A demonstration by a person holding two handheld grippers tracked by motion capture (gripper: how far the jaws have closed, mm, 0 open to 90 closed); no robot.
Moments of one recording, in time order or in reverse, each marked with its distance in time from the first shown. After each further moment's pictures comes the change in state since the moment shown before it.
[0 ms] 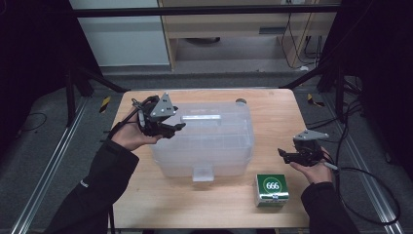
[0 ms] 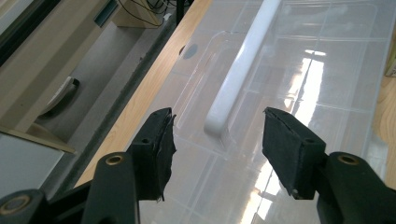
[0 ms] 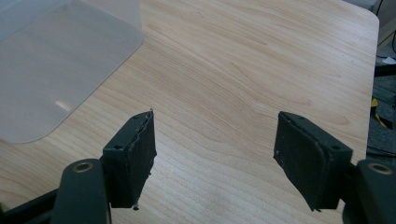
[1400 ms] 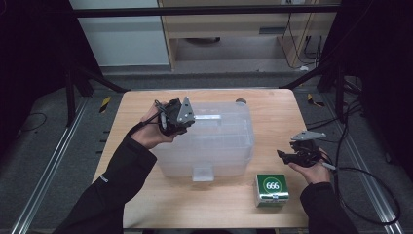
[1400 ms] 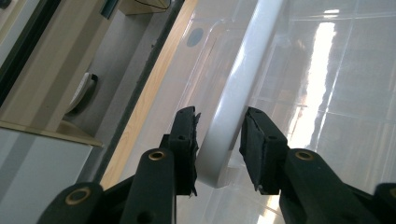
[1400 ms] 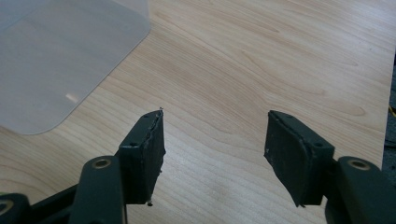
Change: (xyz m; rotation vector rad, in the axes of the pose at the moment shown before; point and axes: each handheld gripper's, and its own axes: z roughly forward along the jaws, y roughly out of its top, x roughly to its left) left arm -0.014 0.018 0.038 0.113 0.071 0.136; right arm 0.004 0.000 0.004 0.045 0.027 0.012
